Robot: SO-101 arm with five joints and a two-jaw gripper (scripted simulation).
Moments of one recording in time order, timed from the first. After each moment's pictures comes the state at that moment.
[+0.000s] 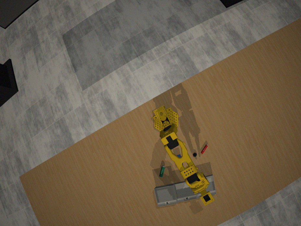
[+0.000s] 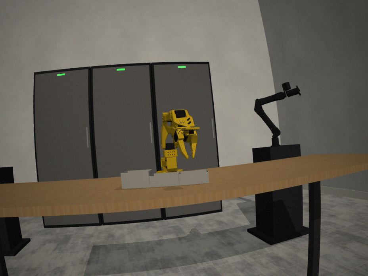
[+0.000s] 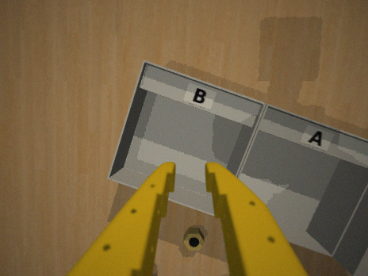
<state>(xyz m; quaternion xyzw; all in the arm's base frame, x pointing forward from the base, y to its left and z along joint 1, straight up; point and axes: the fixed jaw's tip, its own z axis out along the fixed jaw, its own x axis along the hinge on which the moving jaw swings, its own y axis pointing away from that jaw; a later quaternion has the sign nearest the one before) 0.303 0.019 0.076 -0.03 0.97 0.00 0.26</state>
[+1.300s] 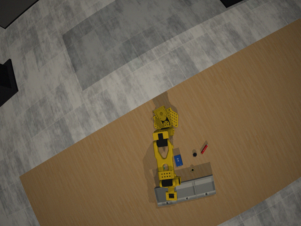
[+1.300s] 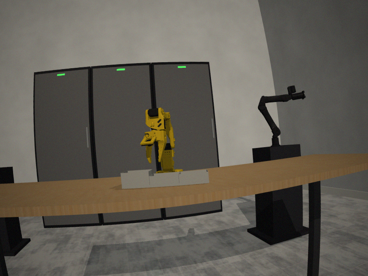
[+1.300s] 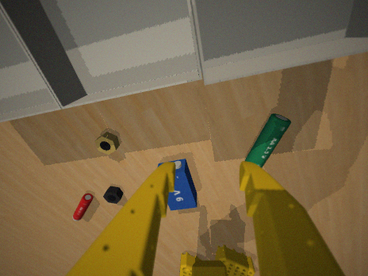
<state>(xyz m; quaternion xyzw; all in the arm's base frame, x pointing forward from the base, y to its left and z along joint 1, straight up) 0.215 -0.070 0.070 0.24 0.97 -0.01 0.05</state>
